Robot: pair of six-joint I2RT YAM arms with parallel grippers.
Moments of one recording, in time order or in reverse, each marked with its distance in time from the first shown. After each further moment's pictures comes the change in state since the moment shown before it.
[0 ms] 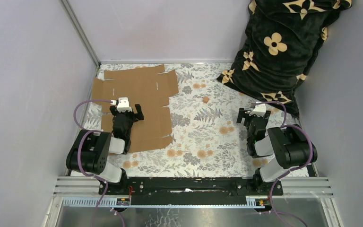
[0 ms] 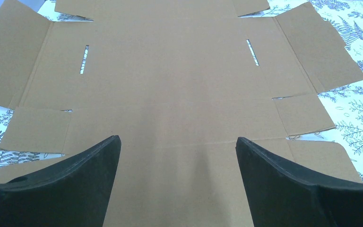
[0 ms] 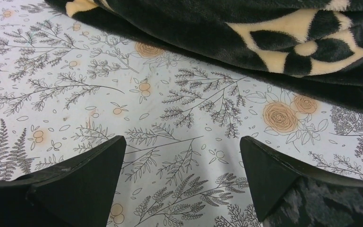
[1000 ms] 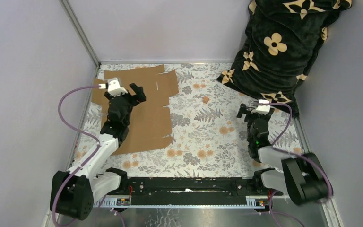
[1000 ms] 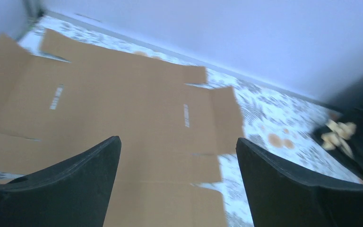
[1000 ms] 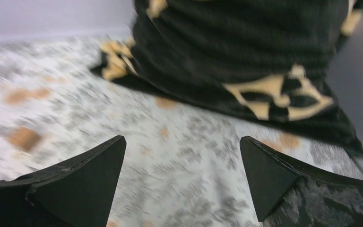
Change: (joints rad) left arm -0.106 -0.445 0.343 -0.743 -0.130 -0.277; right arm 0.063 -0.294 -0.009 -0.154 0.085 0.000
